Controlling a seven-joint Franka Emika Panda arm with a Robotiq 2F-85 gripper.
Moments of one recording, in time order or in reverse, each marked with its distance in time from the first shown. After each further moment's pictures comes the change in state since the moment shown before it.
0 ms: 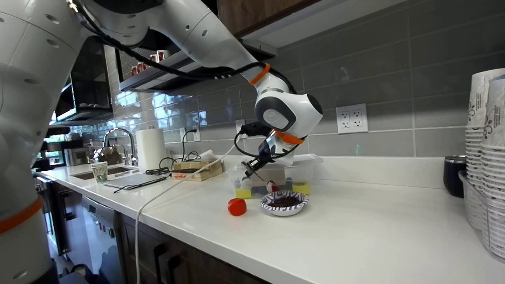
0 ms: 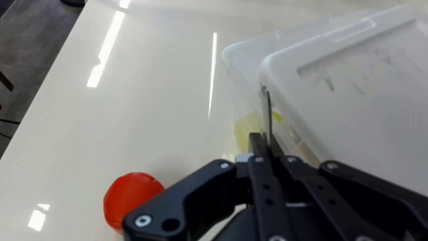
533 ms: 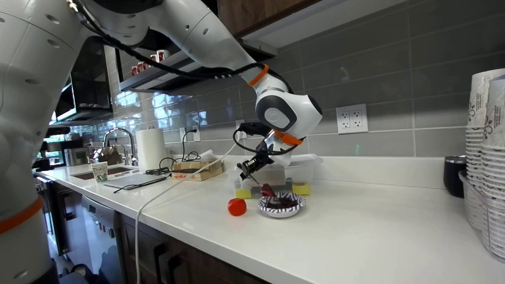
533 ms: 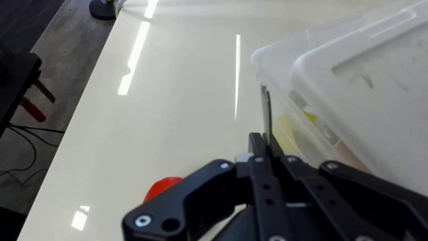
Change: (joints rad) arm 0.008 0.000 -0.015 0.001 -0.068 -0.060 0.089
